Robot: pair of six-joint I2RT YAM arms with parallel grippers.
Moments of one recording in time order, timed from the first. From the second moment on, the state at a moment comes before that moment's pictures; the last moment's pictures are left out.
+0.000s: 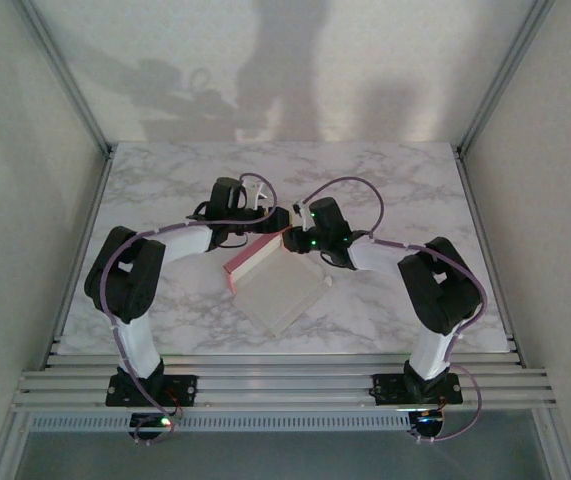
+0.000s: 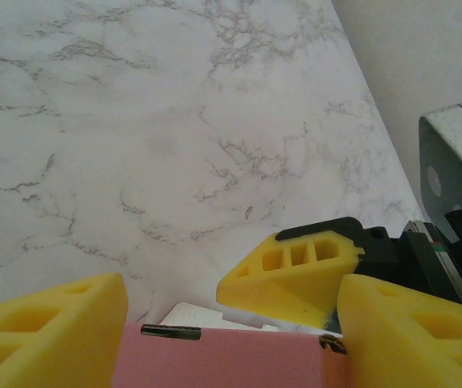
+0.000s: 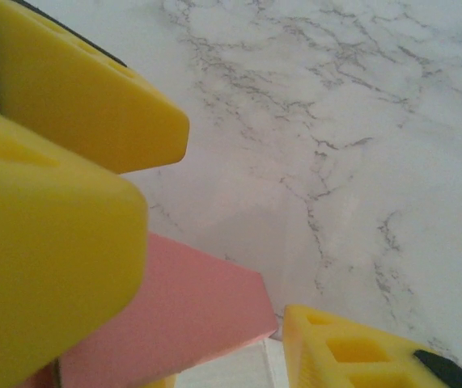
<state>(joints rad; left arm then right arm) -0.40 1.87 1.10 0.18 0.62 -0.49 0.63 1.79 0.99 0.12 -0.18 0.25</state>
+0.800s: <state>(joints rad) -0.39 1.88 1.11 0.17 0.62 -0.50 0.69 1.84 1.04 0.10 0.01 0.25</state>
